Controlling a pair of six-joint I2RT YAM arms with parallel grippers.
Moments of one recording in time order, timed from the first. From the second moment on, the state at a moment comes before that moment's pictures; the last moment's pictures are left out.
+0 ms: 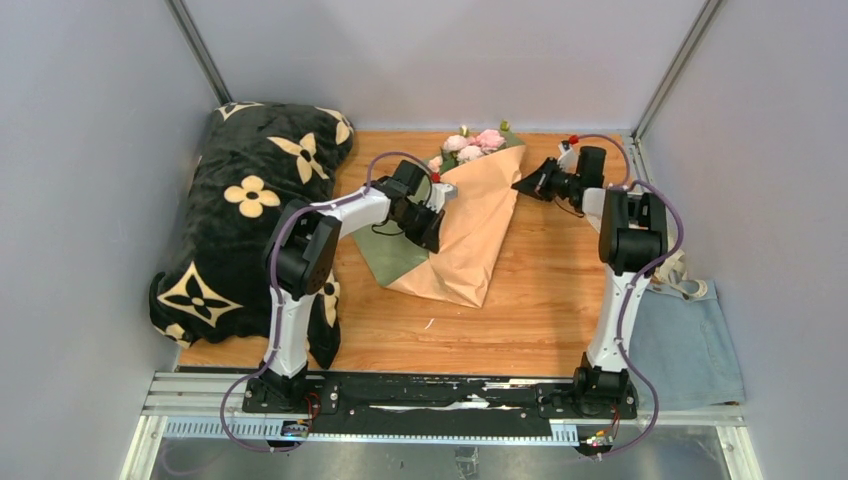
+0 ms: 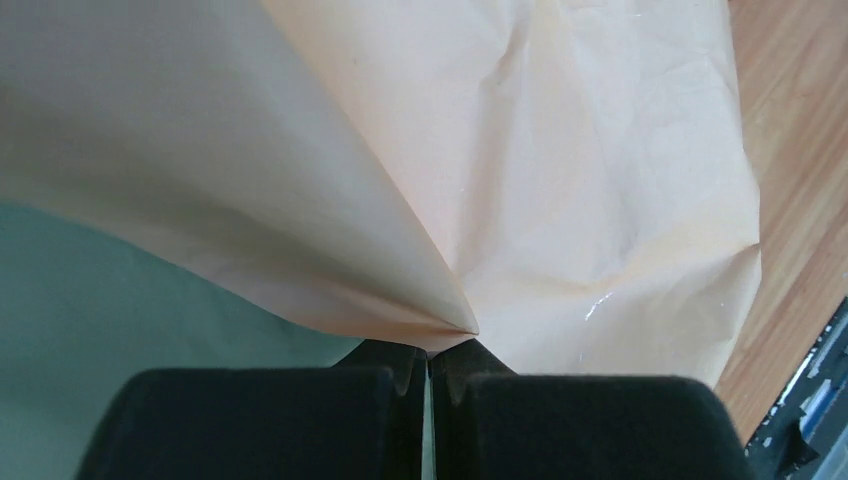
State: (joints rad) left arm -0.49 2.10 1.47 -0.46 0.56 0.13; right arm -0.07 2.25 1.40 0.35 -0.88 0.67
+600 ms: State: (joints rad) left arm -0.53 2.15 1.51 -0.43 0.55 0.02; right arm 0.15 1.70 1.16 -0.10 -0.55 0.25
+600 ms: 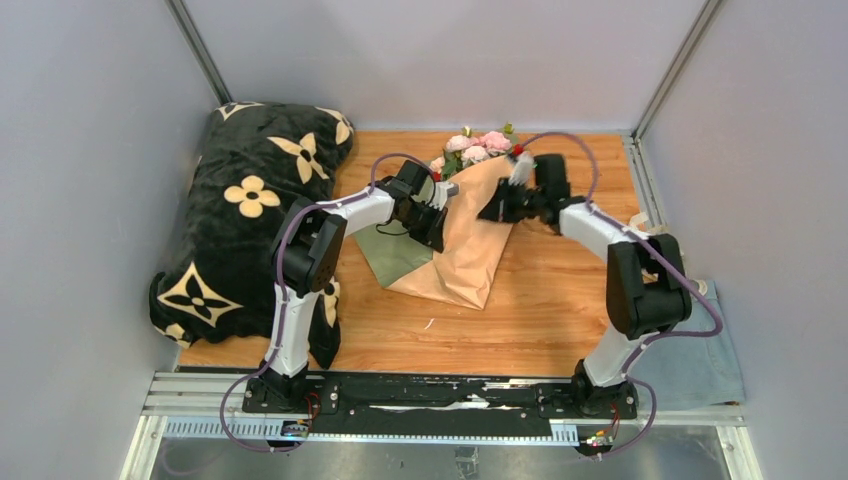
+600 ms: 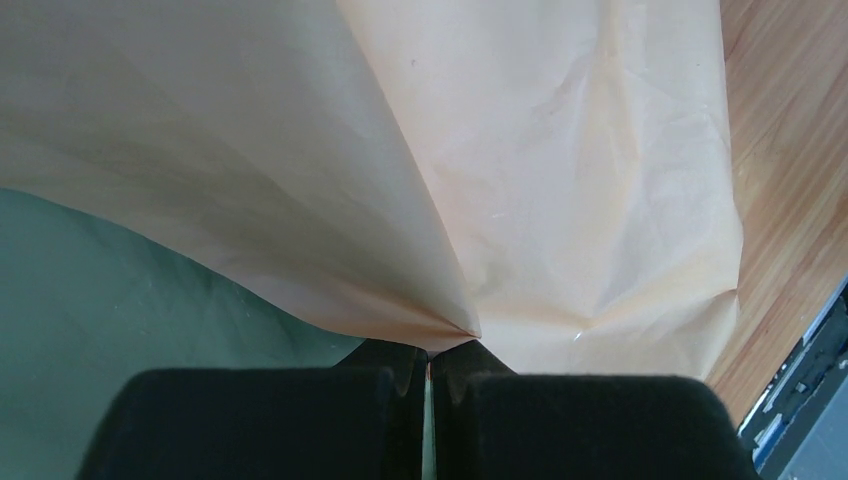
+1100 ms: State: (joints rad) left arm -0.52 2.14 1.51 -0.41 0.53 -0.01; right arm 0.31 1.70 0.69 -0.12 -0.82 0.31
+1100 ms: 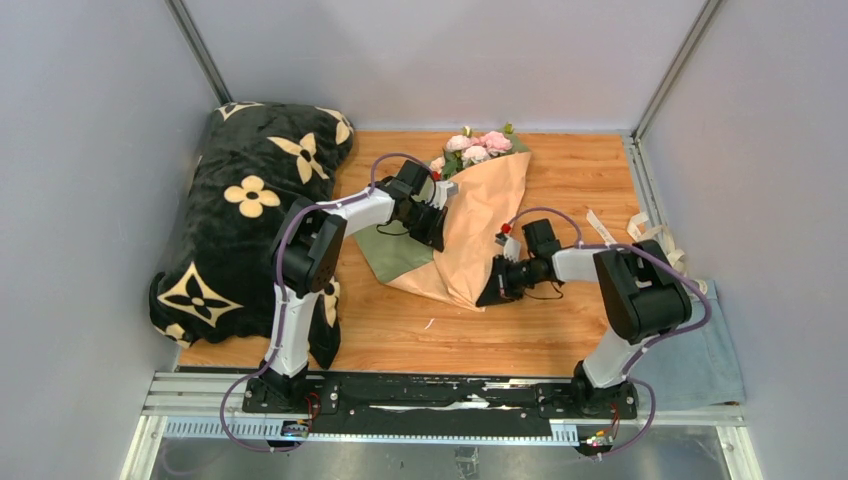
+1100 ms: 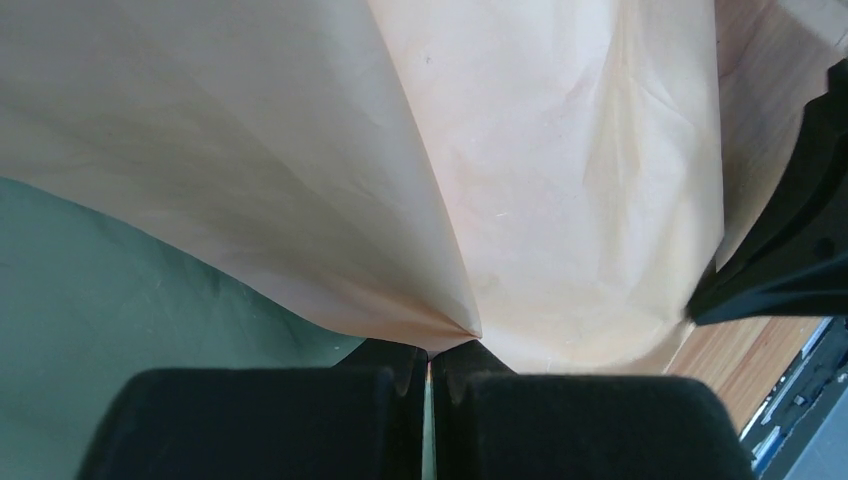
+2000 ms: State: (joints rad) left arm -0.52 2.11 1.49 -0.39 0.51 0.00; right arm 0.44 1.86 0.91 -0.07 -0.77 0.37
